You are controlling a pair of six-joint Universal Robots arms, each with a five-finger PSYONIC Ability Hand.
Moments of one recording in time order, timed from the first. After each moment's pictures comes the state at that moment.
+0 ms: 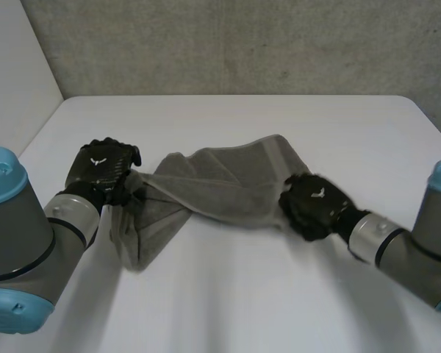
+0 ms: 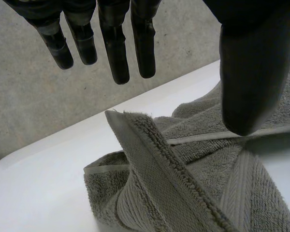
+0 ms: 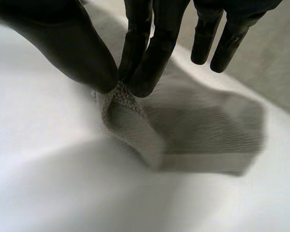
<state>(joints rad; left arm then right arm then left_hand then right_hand) 4.32 -1.81 -1.76 3.39 -1.60 3.25 1.81 -1.13 1.72 -0.21 1.00 2.73 0.55 0.54 0.22 0.23 0.33 1.25 1.33 0.21 0.23 1.15</state>
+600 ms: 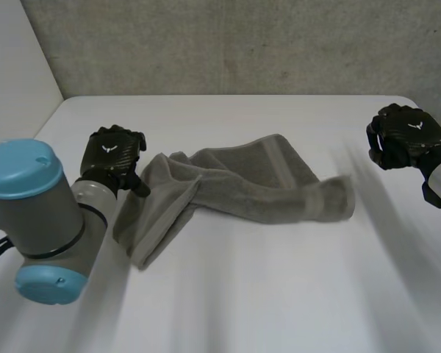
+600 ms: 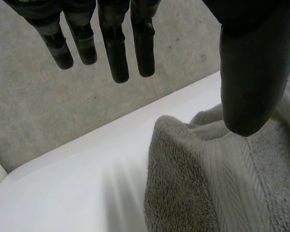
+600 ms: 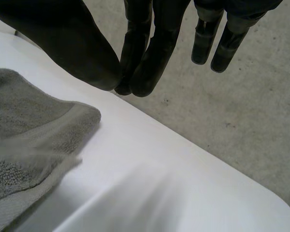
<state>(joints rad) 4.27 -1.97 -1.63 3.47 -1.69 3.26 1.54 -1.22 1.61 -0.28 1.06 2.91 0.54 0.52 0.22 0.23 0.31 1.29 1.34 0.21 0.23 1.17</state>
